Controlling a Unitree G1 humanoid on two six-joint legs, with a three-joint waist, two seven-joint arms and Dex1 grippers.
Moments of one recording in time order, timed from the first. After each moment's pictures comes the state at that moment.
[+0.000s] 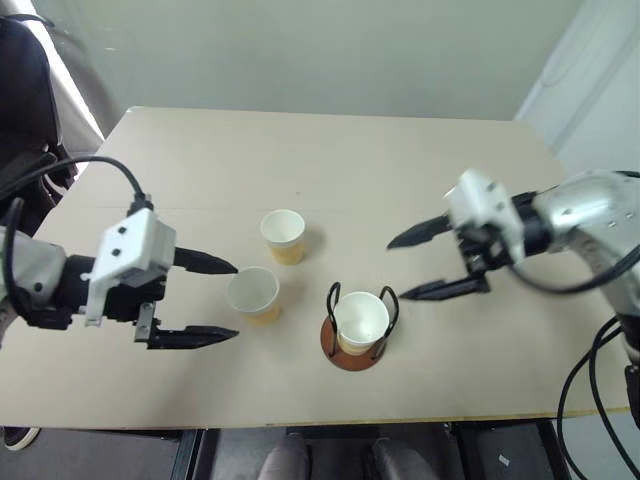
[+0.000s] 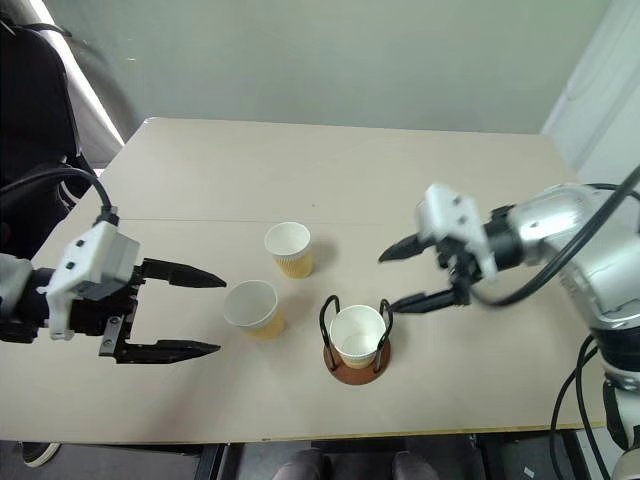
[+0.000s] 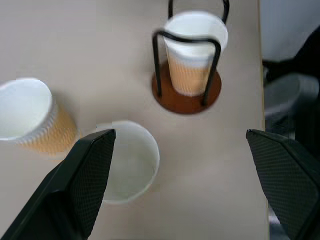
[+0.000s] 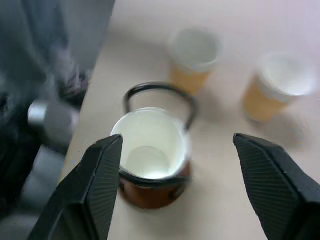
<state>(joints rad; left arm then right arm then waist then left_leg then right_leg) -0.13 1.28 0.37 -0.47 -0.70 0.61 -1.32 -0.81 -0.92 0.07 -0.29 0.64 0.79 1.36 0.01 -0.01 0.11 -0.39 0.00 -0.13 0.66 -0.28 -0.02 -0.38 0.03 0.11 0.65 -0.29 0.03</state>
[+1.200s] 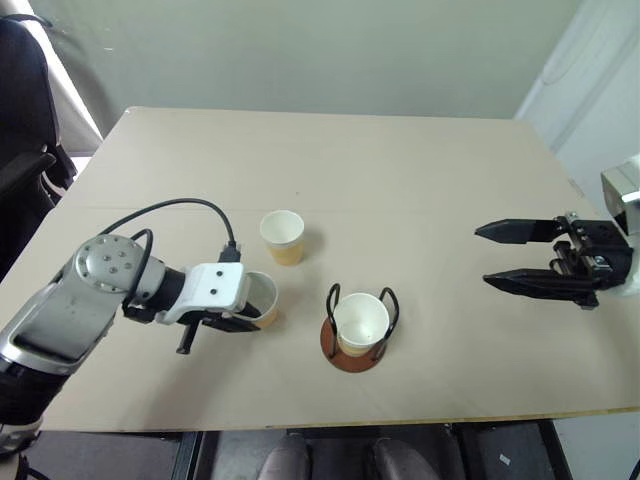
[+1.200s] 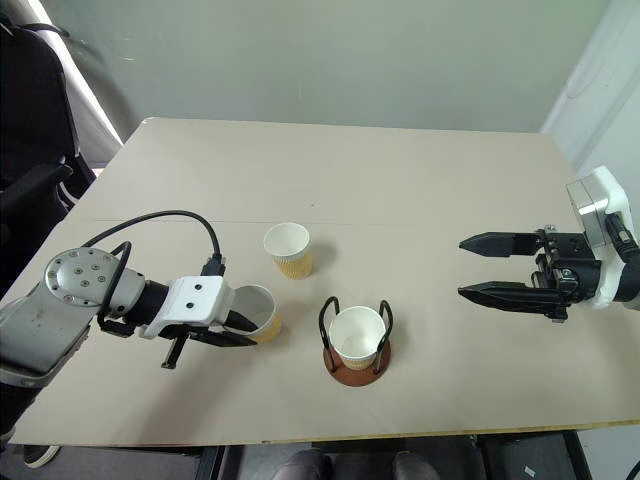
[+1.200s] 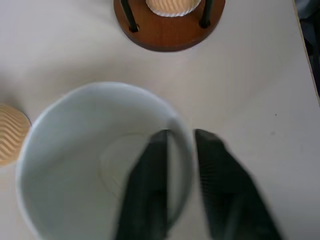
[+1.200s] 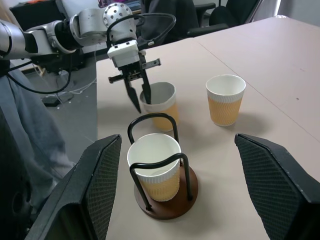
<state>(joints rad) -0.41 1.15 -0.14 -0.30 -0.26 0.34 -1.39 -0.38 -1.04 -0.38 -0.34 0.96 0.86 1.27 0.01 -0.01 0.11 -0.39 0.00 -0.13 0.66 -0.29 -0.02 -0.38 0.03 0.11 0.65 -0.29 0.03</state>
